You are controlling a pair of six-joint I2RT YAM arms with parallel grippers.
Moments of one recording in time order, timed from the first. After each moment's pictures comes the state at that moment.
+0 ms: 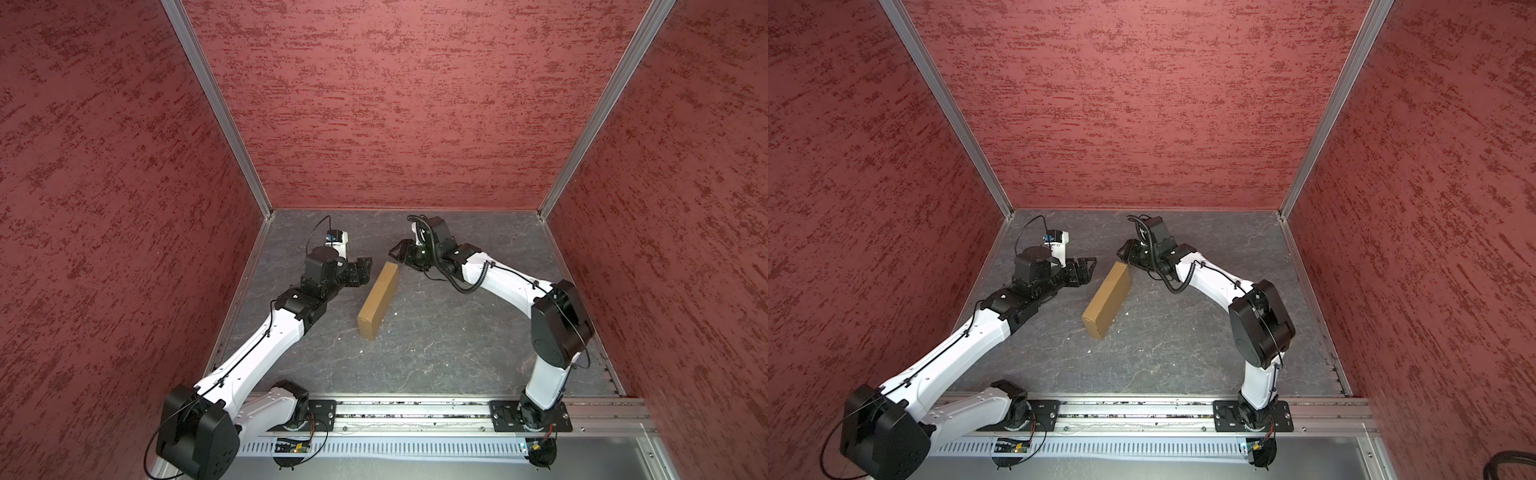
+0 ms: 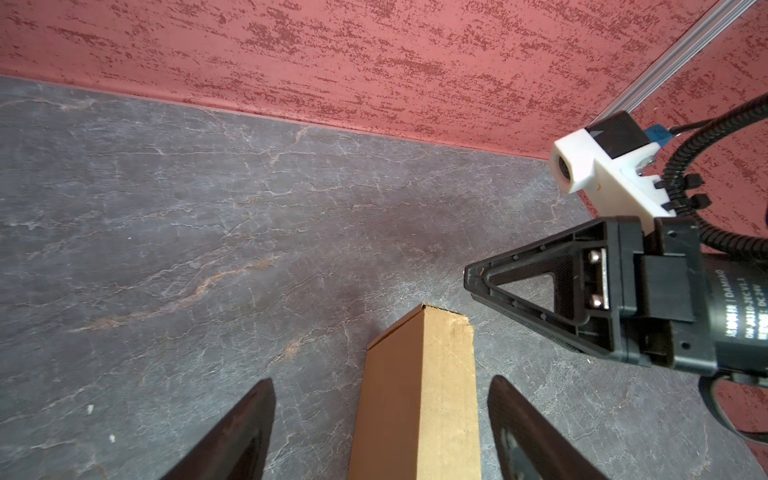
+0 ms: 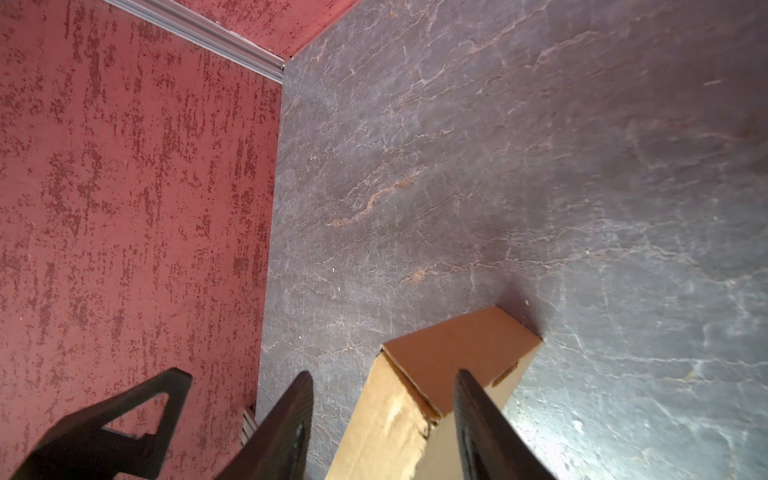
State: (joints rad) left arm -0.40 1.10 0.84 -0.21 0.02 -0.39; right arm 0.61 1.82 1.43 -0.26 -0.31 0.86
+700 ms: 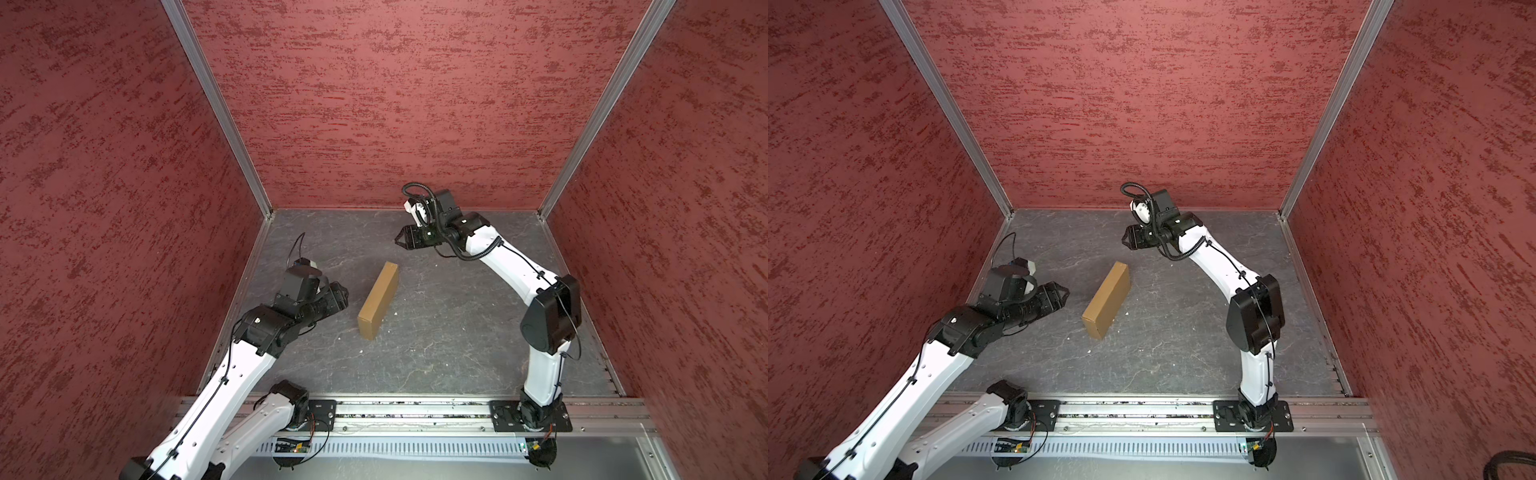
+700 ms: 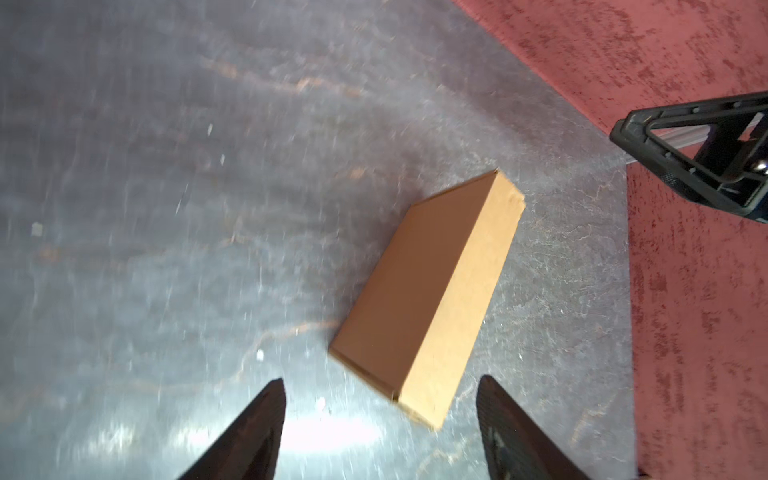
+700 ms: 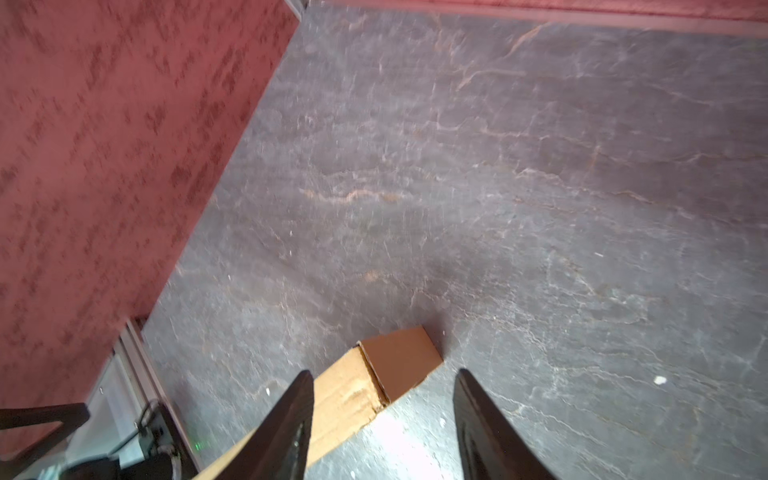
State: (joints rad) left arm -0.43 0.81 0.94 -0.95 -0.01 -0.81; right arm 0.54 1.95 1.86 -0.71 -0.38 0.25
